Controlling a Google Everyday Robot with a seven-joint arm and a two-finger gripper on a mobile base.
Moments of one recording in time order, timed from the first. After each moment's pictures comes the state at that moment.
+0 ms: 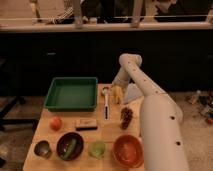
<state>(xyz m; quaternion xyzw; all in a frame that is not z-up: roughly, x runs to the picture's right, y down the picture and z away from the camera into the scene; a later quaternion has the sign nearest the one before) 0.092 0.024 0.962 -0.24 -0.30 -0.44 0.81</state>
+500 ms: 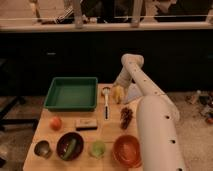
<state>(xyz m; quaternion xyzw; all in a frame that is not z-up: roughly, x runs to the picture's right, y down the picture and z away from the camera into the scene) 0.105 0.028 0.971 -0.26 -0.30 -0.42 0.82</state>
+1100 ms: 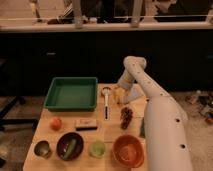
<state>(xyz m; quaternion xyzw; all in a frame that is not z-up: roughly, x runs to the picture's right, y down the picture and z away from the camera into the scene) 0.111 0.043 0.960 -0.26 -0.30 -0.40 0.82</state>
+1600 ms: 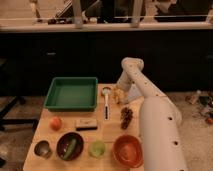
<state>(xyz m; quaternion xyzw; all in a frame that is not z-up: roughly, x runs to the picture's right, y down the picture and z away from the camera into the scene) 0.104 0.052 0.975 -0.28 -0.30 -0.40 0.82</state>
